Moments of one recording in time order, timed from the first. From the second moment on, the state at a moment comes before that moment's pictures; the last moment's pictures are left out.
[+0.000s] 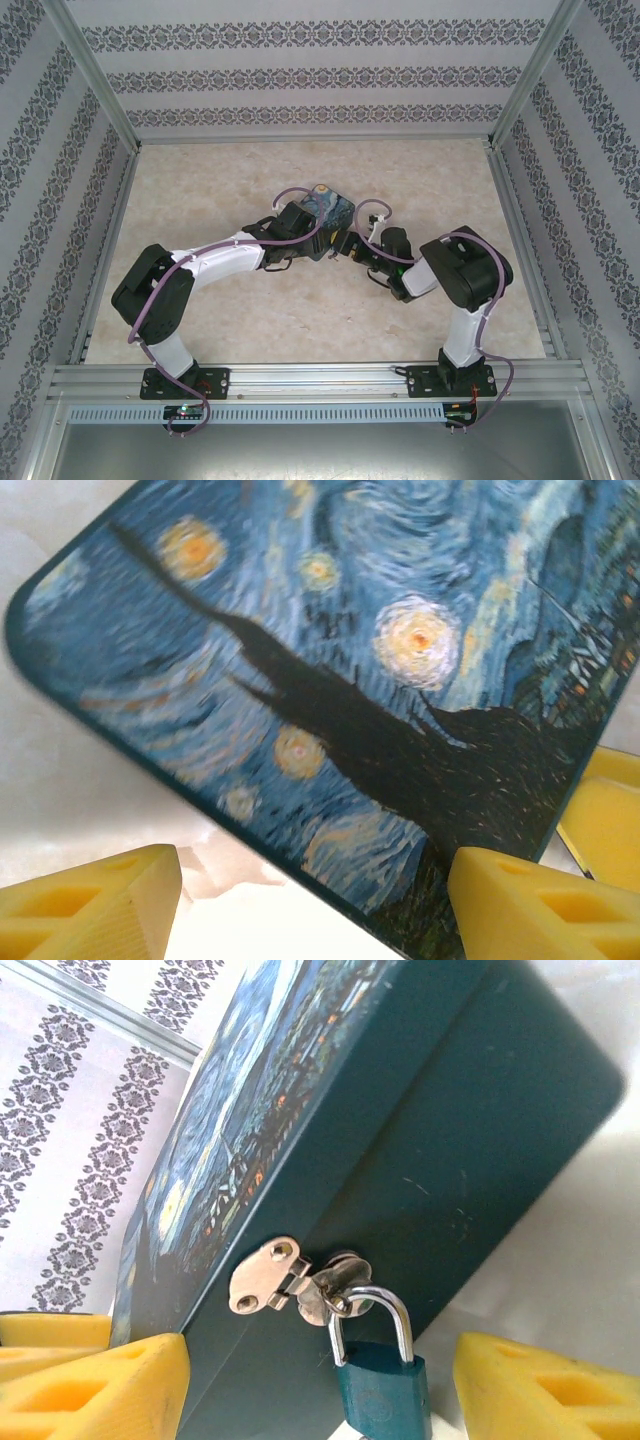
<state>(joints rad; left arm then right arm) -0.67 1.71 1.08 -0.31 -0.14 -0.76 0.43 1.90 0.50 1.05 -0.39 0.87</state>
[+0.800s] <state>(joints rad) -0.65 1.71 1.08 -0.31 -0.10 -0.76 0.38 1.96 0.55 1.08 -0.67 0.82</state>
